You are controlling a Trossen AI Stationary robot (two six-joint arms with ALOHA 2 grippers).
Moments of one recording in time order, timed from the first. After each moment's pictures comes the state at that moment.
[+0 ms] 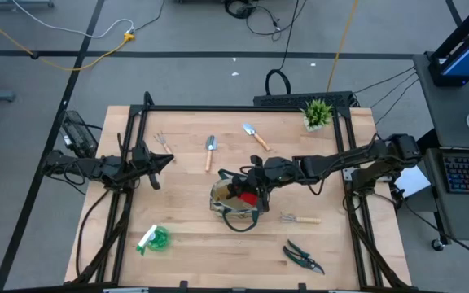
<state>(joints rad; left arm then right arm) -0.22 0.01 0.06 -0.08 -0.61 -0.15 0.11 1.53 0.98 0.08 -0.05 0.04</state>
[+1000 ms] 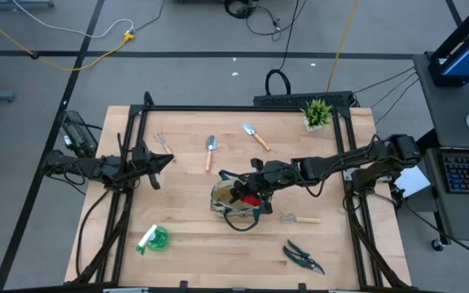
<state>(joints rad) -0.22 0.01 0.06 -0.08 -0.61 -0.15 0.12 1.54 0.98 0.01 -0.05 -0.01</state>
